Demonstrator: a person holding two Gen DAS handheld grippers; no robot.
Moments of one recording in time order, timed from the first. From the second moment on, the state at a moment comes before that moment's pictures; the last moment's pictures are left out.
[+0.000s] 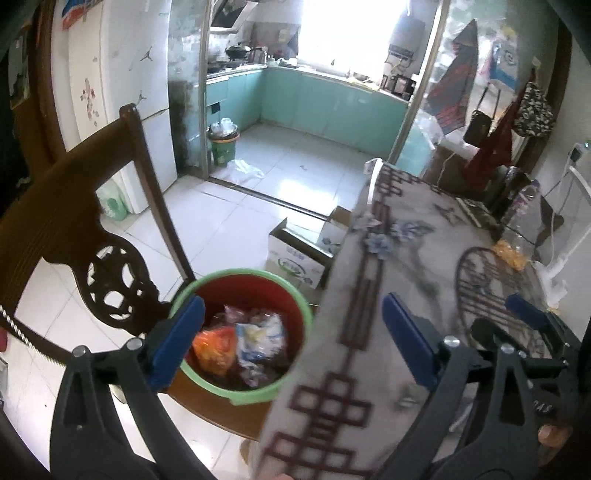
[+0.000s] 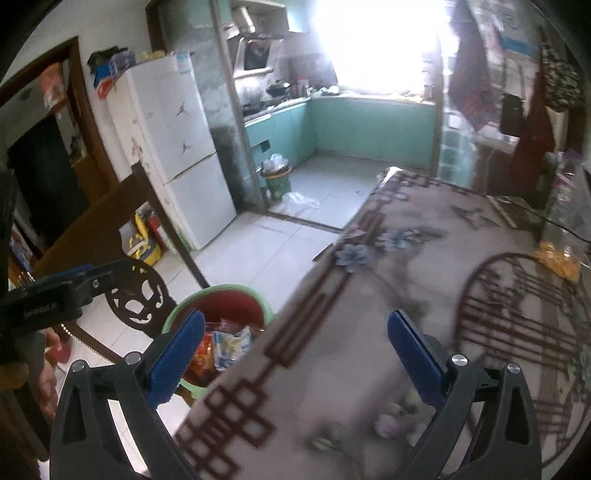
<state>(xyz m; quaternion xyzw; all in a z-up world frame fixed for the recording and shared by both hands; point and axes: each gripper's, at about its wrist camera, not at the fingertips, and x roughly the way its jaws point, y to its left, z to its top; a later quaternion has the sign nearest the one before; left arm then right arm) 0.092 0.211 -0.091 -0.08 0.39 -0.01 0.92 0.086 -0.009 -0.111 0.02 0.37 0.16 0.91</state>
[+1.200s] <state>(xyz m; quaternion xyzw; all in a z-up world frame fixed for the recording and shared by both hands) 0.001 0.033 0.012 -0.07 0.21 0.05 0.97 0.000 -0.176 -0.029 0.04 0.24 0.09 0.97</state>
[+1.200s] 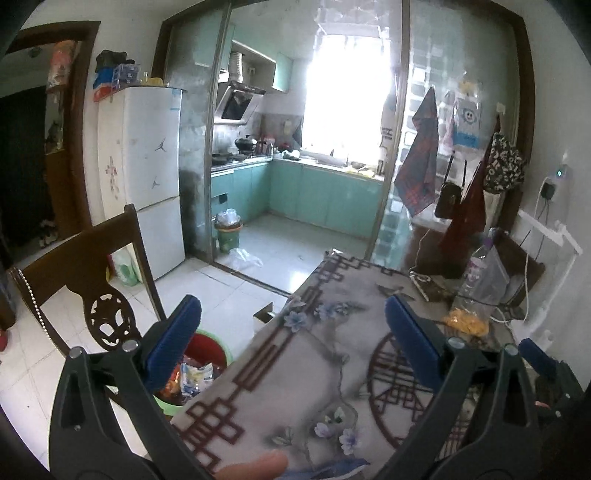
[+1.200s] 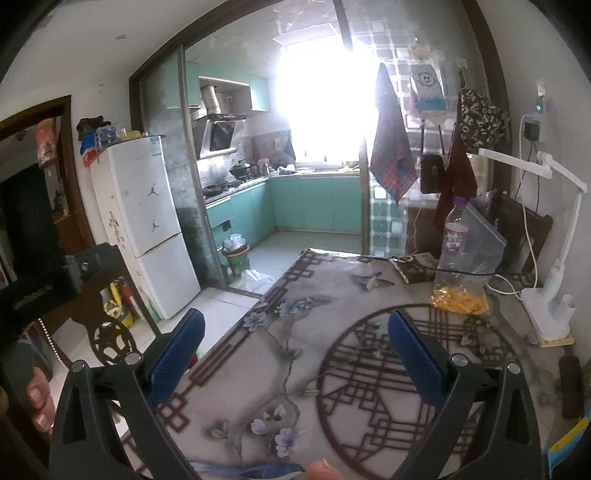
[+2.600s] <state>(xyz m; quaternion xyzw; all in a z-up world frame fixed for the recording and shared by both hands) 0.008 0.033 -0.005 -0.07 0.24 0.08 0.97 0.007 -0.189 -0.039 0.04 0.25 0.07 0.96</state>
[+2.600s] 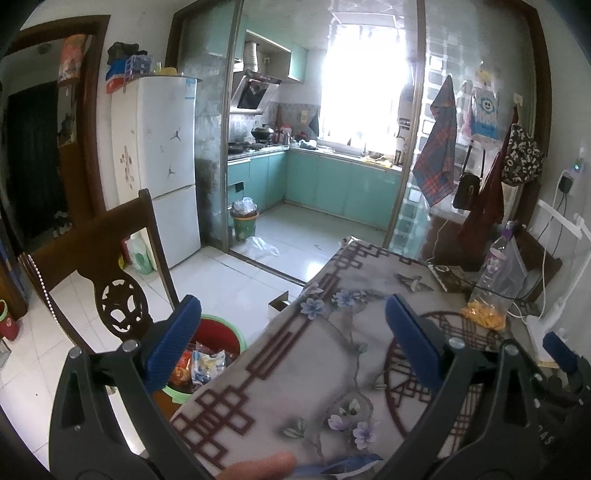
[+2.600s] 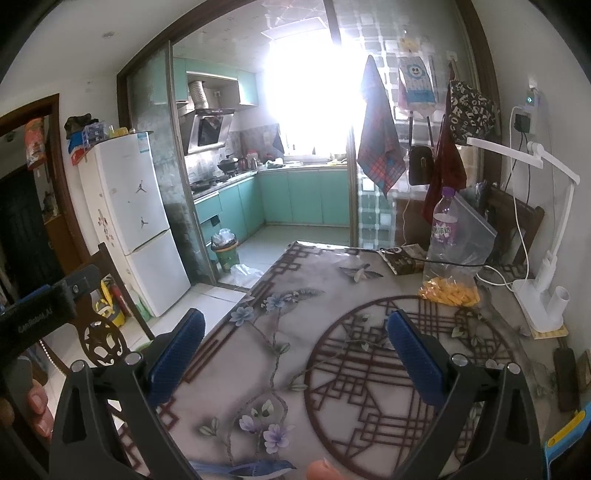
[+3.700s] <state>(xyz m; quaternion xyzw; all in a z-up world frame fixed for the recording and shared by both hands) 0.017 0.029 -0.023 -0.06 0.26 0.07 0.96 0.017 -0.200 -0.057 0.05 0.27 0.07 0.96</state>
